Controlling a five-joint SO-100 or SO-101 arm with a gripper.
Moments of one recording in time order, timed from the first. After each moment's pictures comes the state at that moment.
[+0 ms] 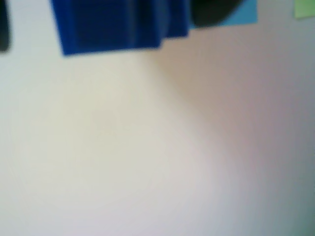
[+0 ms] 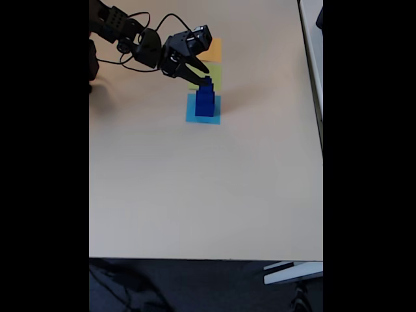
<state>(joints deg) 12.5 111.3 142.8 -9.9 78.6</state>
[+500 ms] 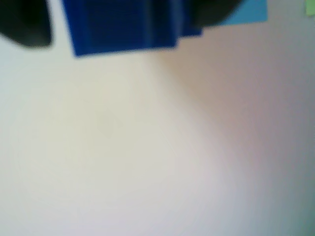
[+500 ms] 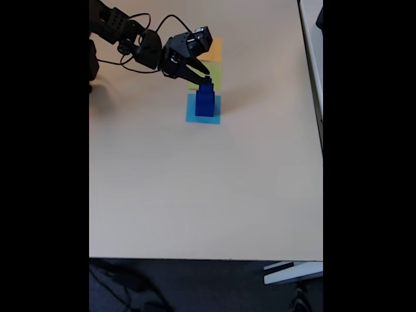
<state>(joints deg) 13.1 110.7 142.8 -10.6 78.6</state>
